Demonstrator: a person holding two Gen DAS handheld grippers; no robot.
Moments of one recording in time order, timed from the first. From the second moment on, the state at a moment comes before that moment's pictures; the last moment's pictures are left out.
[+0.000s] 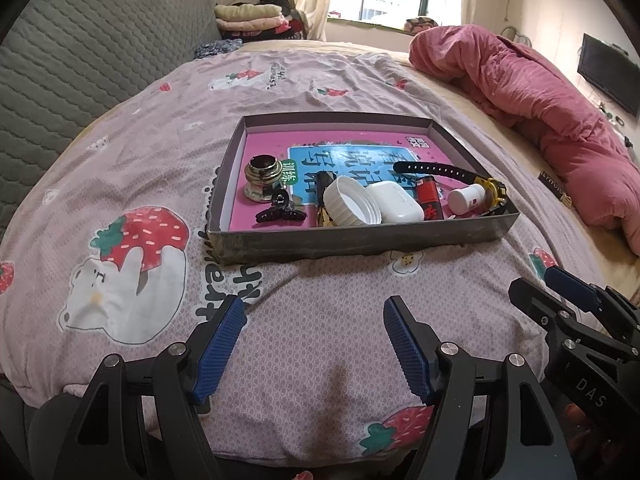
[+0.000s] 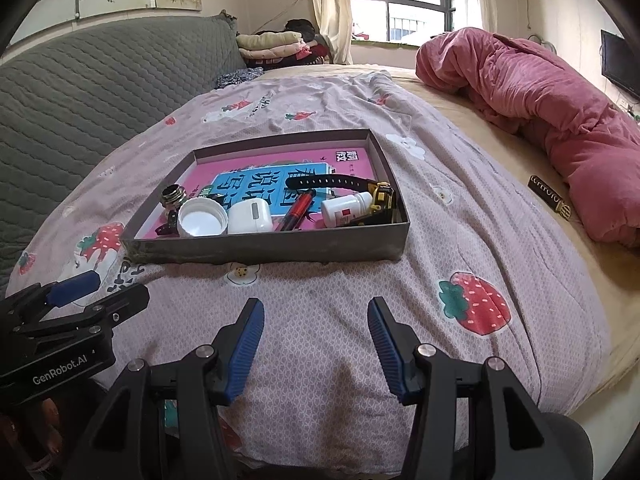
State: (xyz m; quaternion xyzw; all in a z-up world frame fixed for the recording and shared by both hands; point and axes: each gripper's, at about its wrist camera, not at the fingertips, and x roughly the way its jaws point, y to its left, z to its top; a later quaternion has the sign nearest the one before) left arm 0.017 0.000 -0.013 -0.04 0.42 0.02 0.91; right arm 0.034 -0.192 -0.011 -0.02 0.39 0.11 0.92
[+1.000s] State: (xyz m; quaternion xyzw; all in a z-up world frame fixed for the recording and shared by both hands) left arm 0.021 0.005 -0.016 -0.05 0.43 0.03 0.90; right arm 0.040 -0.192 -0.022 -0.03 0.41 0.10 0.91
